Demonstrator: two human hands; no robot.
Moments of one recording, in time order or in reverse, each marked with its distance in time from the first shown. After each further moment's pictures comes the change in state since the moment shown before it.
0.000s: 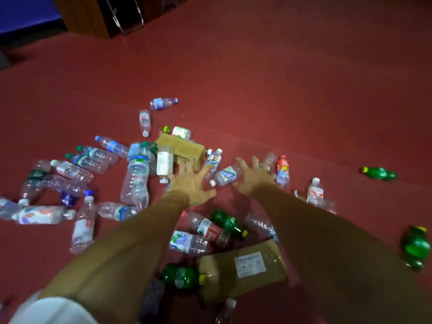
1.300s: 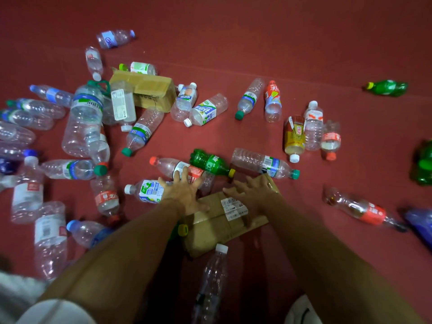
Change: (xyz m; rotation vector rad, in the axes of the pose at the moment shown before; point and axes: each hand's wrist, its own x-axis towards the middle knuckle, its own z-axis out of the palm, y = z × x) left_hand -0.018 0.030 0.246 0.229 -0.301 0.057; right_hand -0.041 0.110 0.264 -0.402 -0.457 -0.342
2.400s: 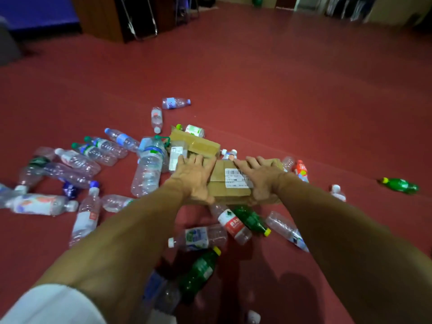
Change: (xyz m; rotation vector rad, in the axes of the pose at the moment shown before) left_hand -0.043 -0.151 -0.177 -0.043 0.372 0.076; right_hand -0.020 -0.040 -0.278 -0.079 0.349 0.042
